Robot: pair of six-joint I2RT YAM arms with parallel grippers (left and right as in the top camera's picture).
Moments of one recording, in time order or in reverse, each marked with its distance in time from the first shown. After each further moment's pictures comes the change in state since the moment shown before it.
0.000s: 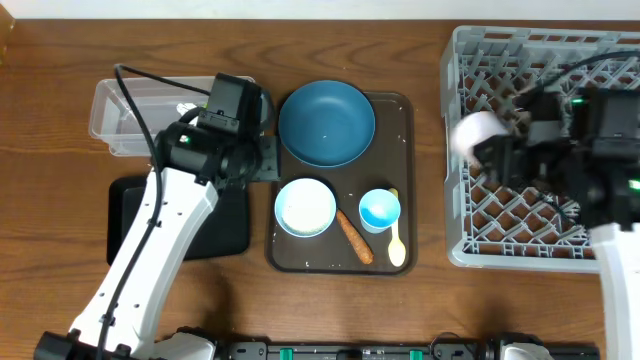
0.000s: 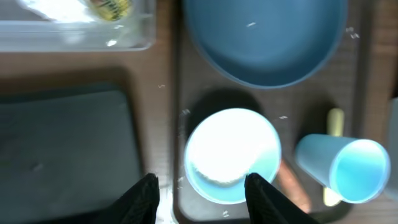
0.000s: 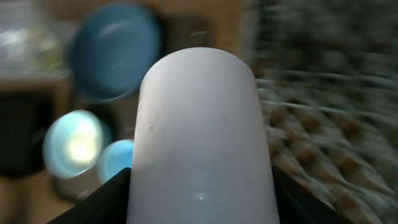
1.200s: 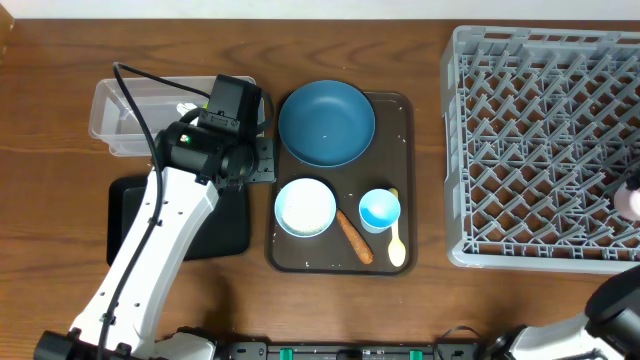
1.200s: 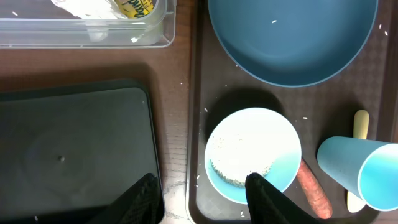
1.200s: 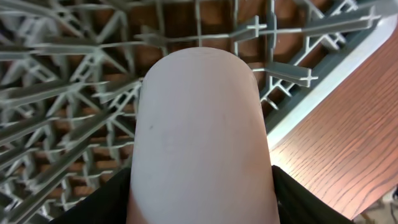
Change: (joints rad) left arm 0.001 0.002 0.000 -0.014 -0.054 0.007; right arm -0.661 0.525 0.200 -0.105 0.320 0.180
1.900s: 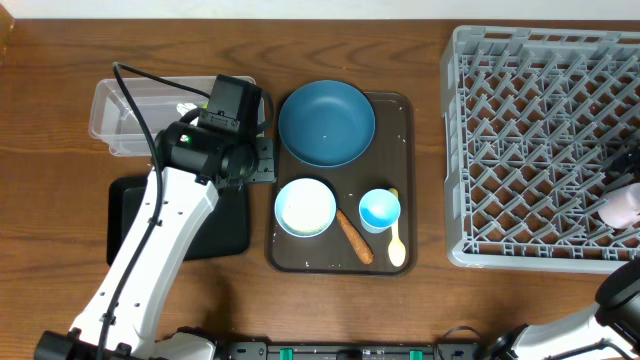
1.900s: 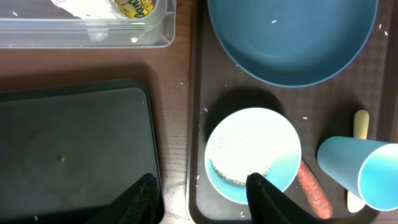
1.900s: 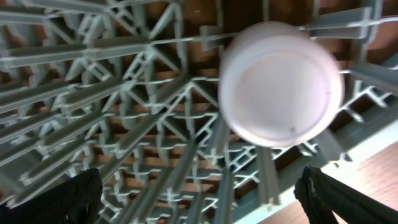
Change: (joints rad) left arm 0.000 0.000 0.000 0.000 0.000 0.000; right arm -0.033 0.064 0.010 0.026 -0.262 0.009
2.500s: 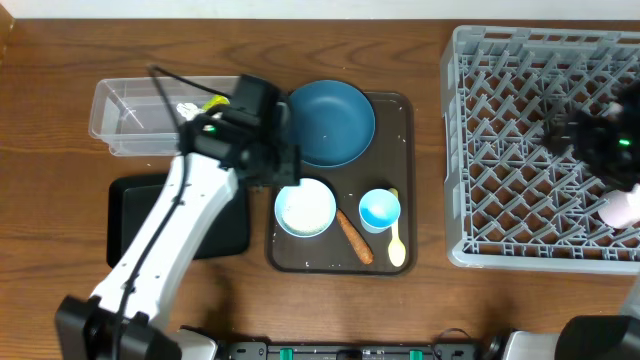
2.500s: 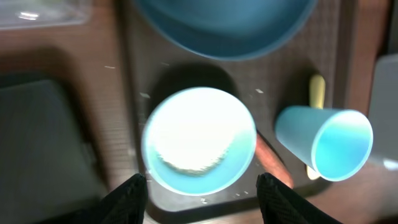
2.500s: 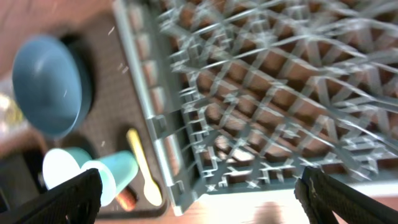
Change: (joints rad) left arm -0.074 0.102 0.000 0.029 0.179 0.003; right arm 0.381 -0.286 0.026 -0.173 -0.142 -0.185
